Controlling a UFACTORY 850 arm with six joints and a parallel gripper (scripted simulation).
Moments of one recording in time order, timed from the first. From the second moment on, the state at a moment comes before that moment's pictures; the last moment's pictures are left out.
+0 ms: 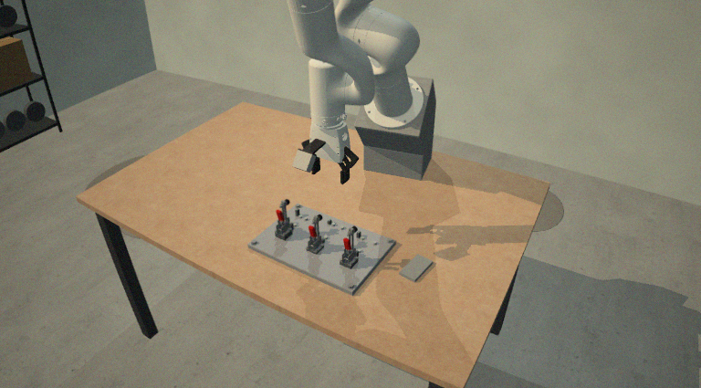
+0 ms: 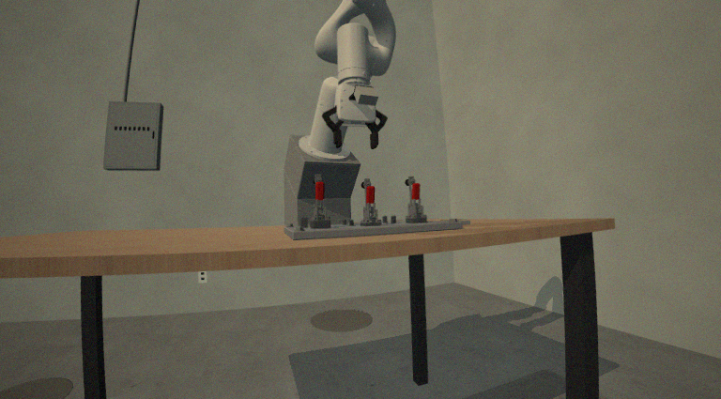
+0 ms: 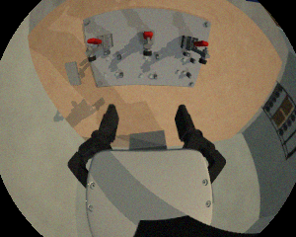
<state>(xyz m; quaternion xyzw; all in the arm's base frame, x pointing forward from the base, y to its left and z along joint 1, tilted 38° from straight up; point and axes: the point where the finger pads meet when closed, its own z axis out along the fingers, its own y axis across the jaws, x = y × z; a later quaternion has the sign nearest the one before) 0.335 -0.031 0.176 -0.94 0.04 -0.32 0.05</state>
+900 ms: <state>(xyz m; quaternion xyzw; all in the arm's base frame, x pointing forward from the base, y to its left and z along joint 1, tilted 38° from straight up) 0.335 -0.027 0.177 -0.94 0.04 -0.32 0.05</state>
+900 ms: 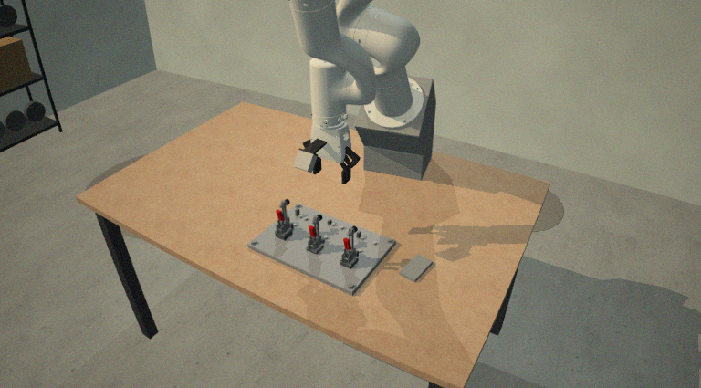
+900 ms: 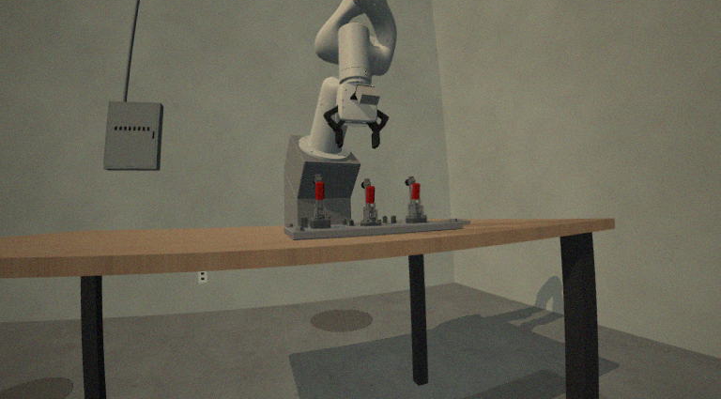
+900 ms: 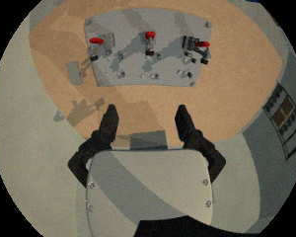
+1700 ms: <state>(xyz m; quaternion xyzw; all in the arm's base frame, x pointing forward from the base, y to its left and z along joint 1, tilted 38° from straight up) 0.337 0.039 0.185 -0.94 0.04 -0.32 0.06</state>
